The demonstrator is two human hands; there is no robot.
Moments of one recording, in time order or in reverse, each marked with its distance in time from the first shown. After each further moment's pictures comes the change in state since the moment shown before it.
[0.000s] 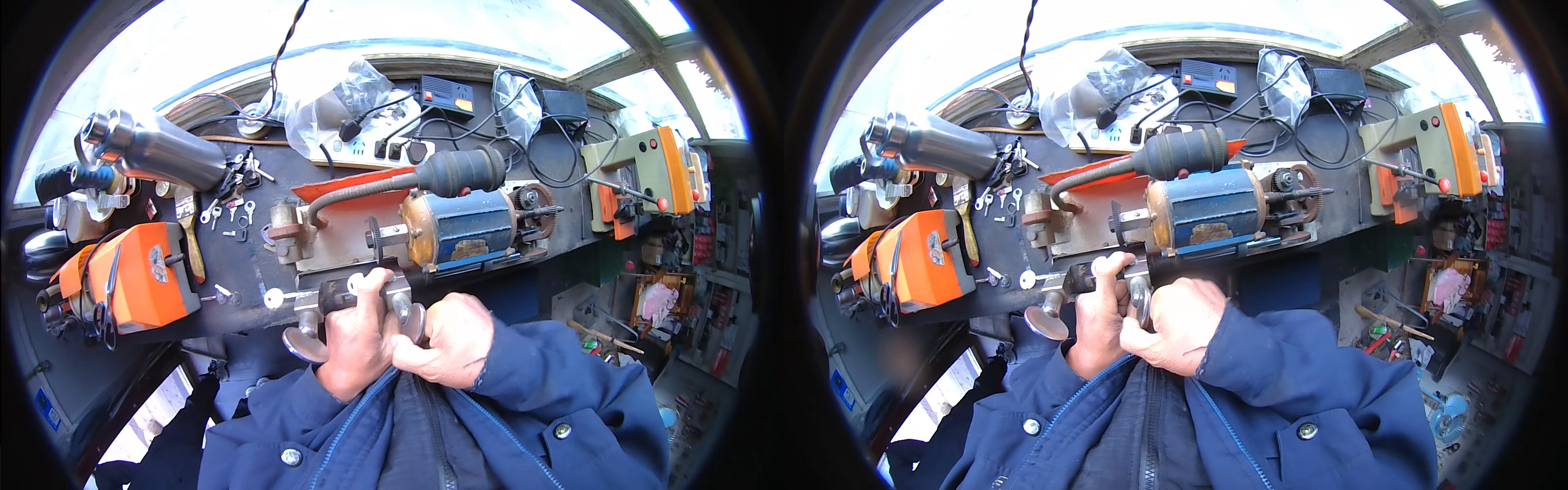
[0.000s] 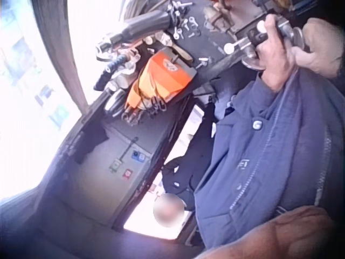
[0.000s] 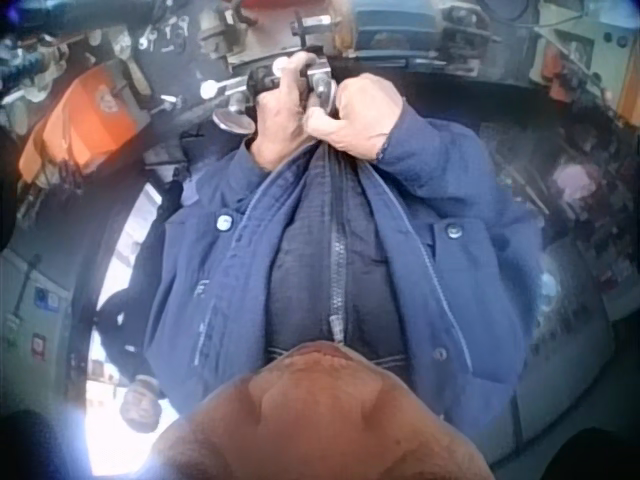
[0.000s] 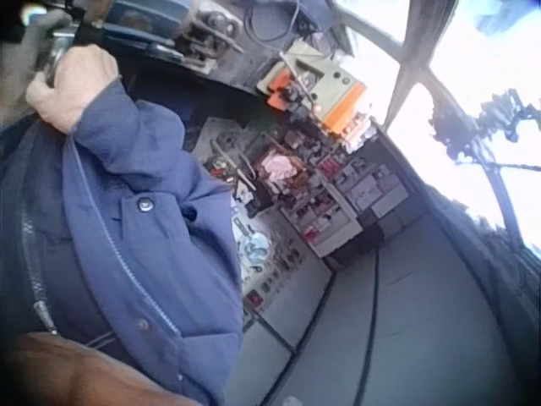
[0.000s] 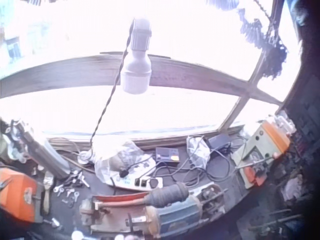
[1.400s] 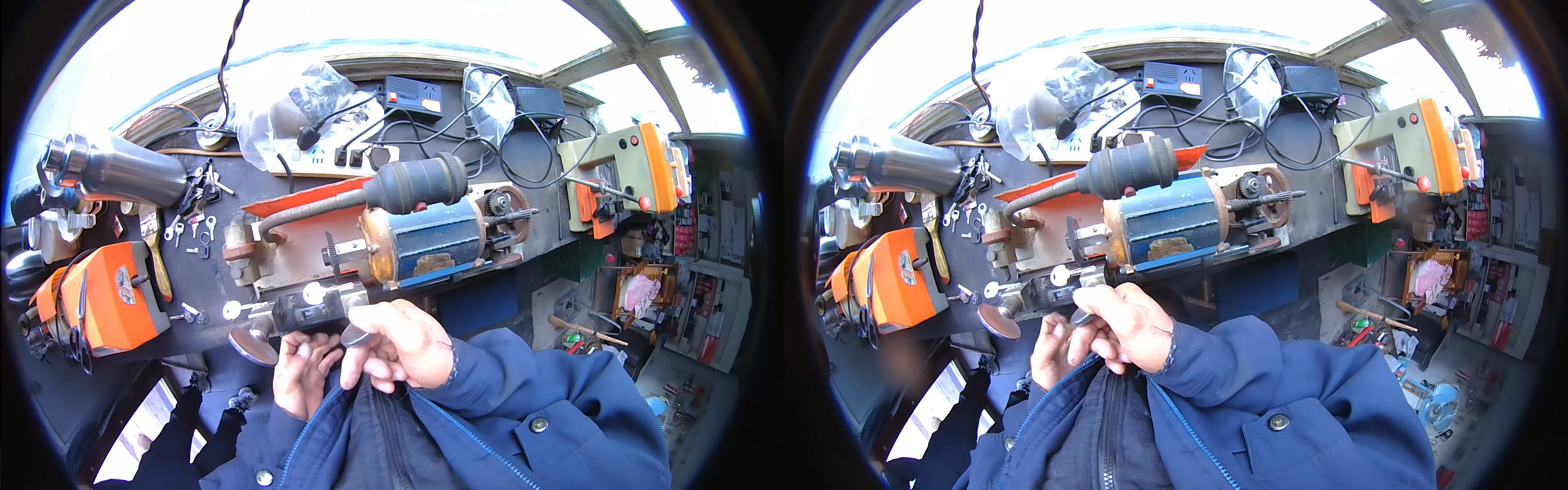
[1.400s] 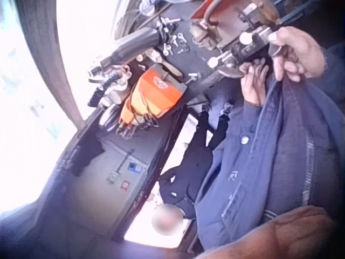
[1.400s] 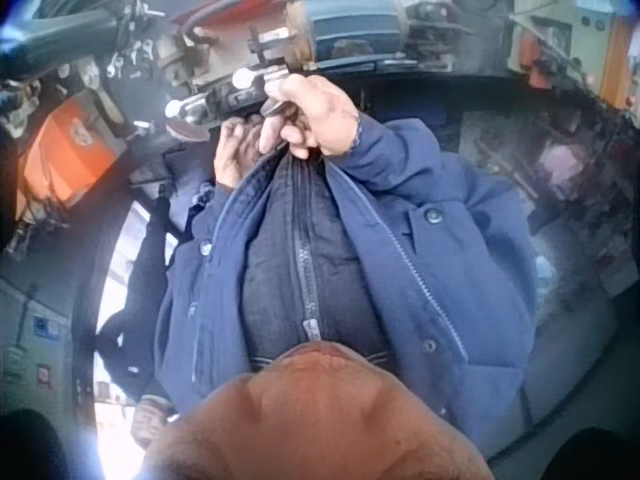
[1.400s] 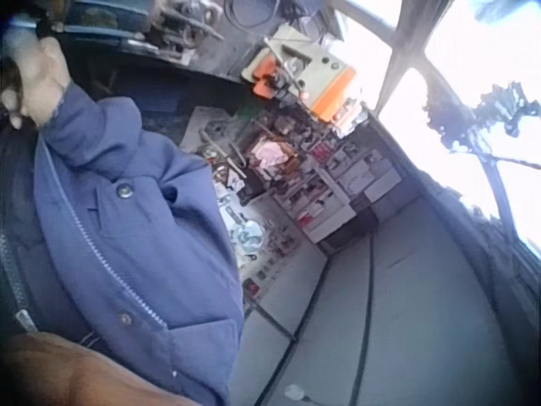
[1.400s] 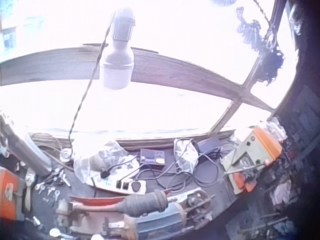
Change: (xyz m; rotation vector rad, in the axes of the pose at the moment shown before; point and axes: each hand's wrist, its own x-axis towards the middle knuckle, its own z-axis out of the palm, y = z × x) left_hand -0.071 -0.045 -0.005 -1.508 0.172 -0.842; right_hand 0.019 0.019 0.012 1.239 -0.222 0.254
